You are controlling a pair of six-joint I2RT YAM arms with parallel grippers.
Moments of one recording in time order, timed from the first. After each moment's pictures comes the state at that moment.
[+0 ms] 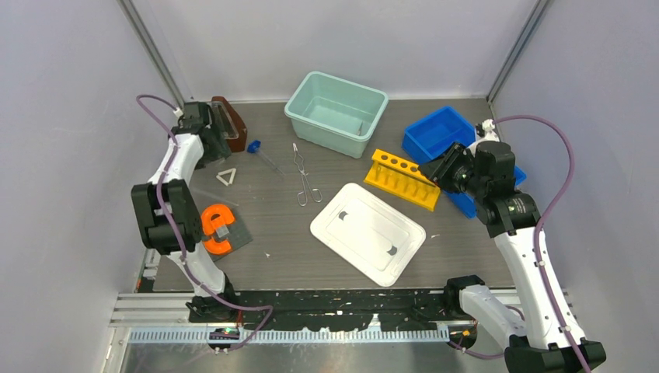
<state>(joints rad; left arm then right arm) 0.11 1.75 1.43 -0.66 -0.22 -0.34 0.14 0.87 1.05 -0.66 -0.17 0.68</state>
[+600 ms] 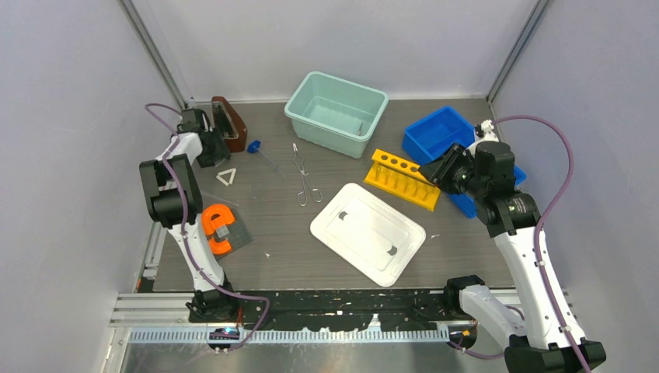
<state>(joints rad) 0.22 2.06 1.52 -0.44 0.04 -0.24 0.14 0.87 1.05 -0.68 -0.17 0.67</state>
